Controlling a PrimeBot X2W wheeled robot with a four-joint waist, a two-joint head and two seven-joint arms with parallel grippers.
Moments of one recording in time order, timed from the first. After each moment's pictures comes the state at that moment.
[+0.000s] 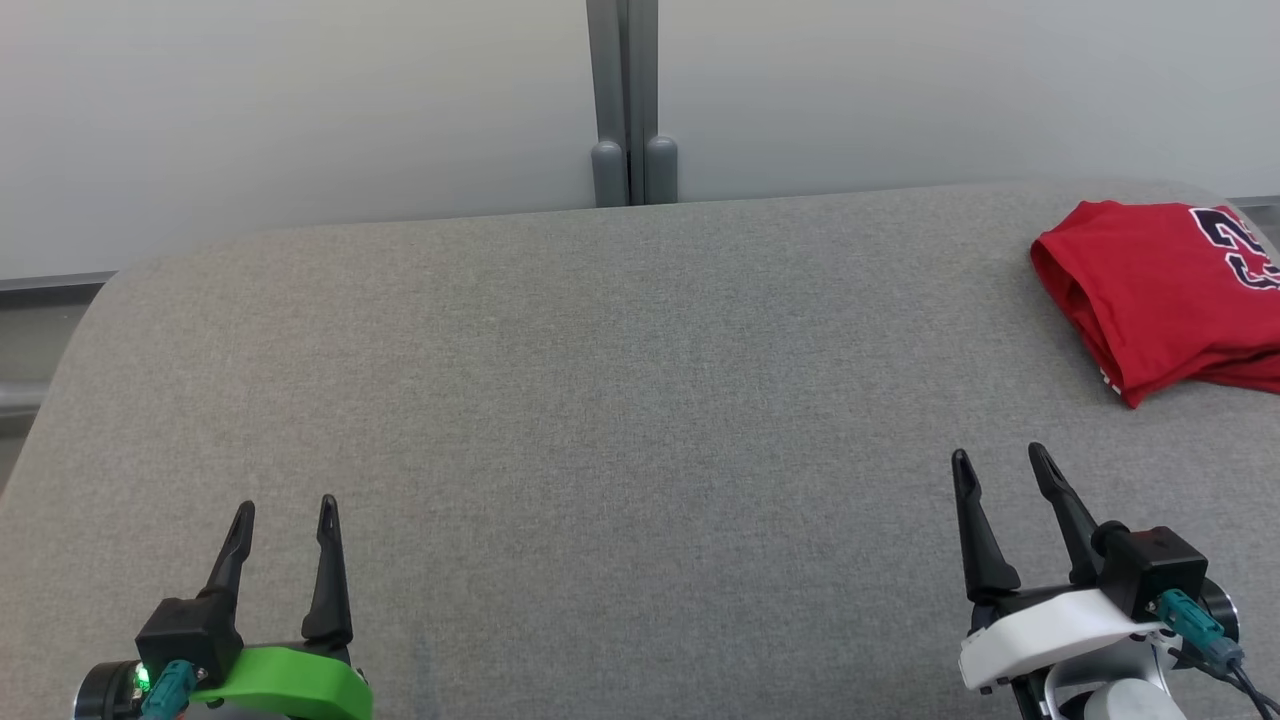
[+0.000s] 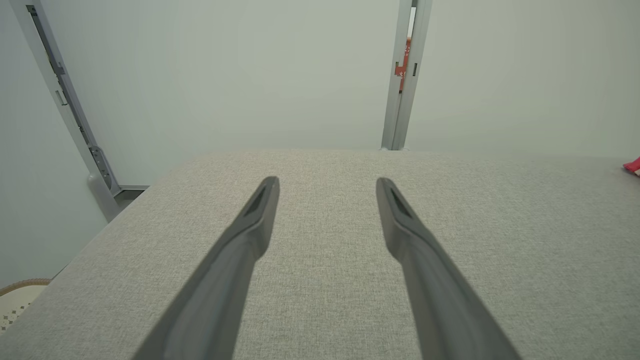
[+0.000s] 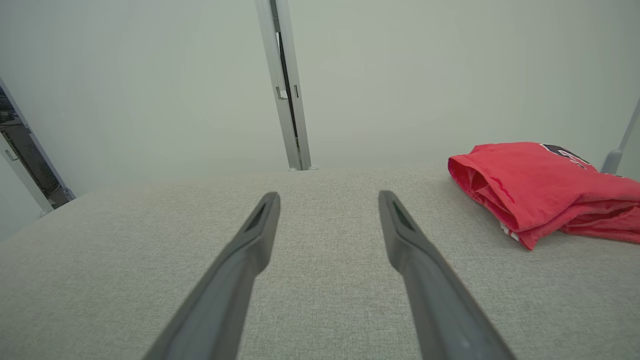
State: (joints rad) left arm -0.01 0.17 -0.08 0.23 -0.27 -0.01 -0.26; right arm 0.01 -0.06 0.04 0.13 0.17 0.13 -0.23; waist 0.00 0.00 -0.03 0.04
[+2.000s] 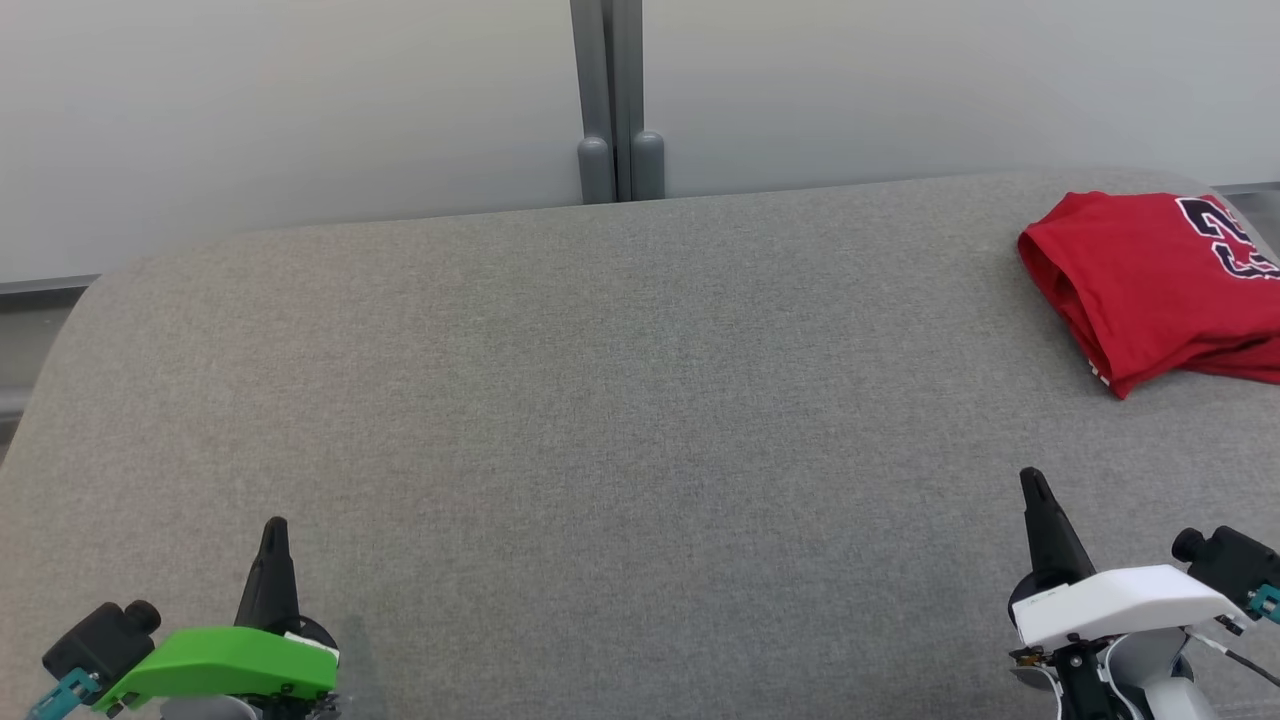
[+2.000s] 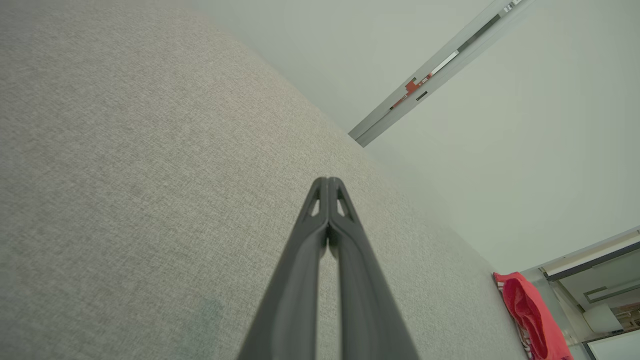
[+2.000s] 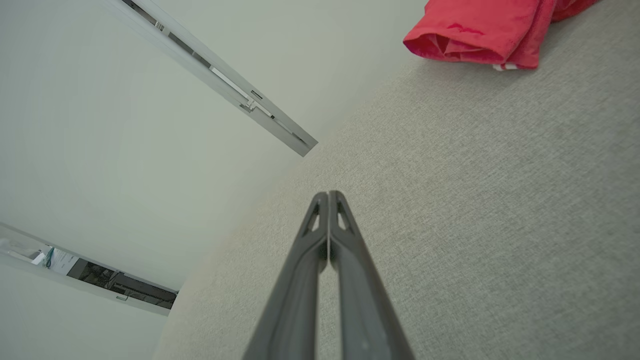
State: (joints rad) left arm -0.03 0.11 0.00 0.26 -0.91 -0.06 -0.08; right arm -0.02 -0.05 -0.03 0.20 0.84 0.13 -0.07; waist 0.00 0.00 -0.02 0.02
